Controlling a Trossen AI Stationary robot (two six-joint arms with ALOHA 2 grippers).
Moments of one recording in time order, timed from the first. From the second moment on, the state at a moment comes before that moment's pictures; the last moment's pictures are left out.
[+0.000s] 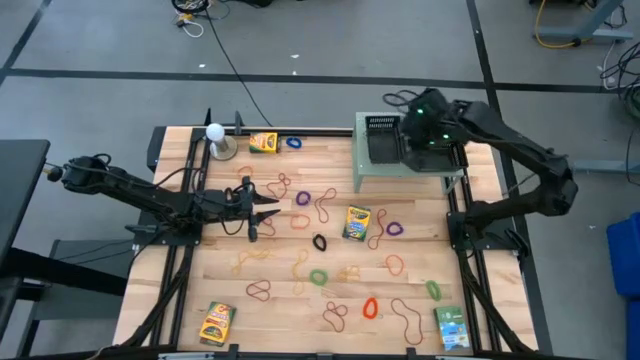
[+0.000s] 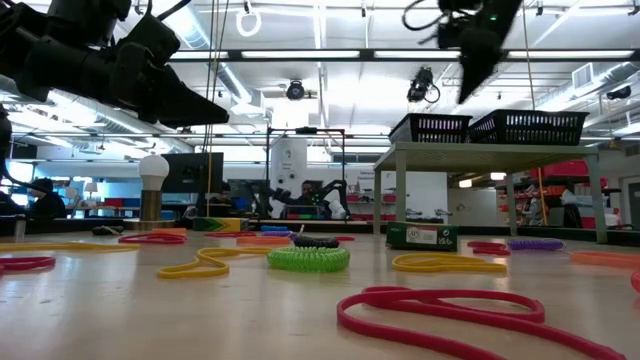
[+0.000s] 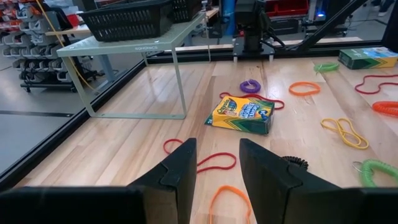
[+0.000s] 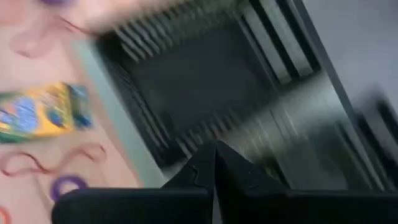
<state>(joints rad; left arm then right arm) -0.13 0.96 0.18 0.60 -0.38 0.07 -0.62 1.28 1.39 -1.23 0.11 -0.19</state>
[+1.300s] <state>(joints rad) -0.13 0.96 0.18 0.60 -0.38 0.06 -0.70 1.30 1.32 -1.31 0.07 -0.10</state>
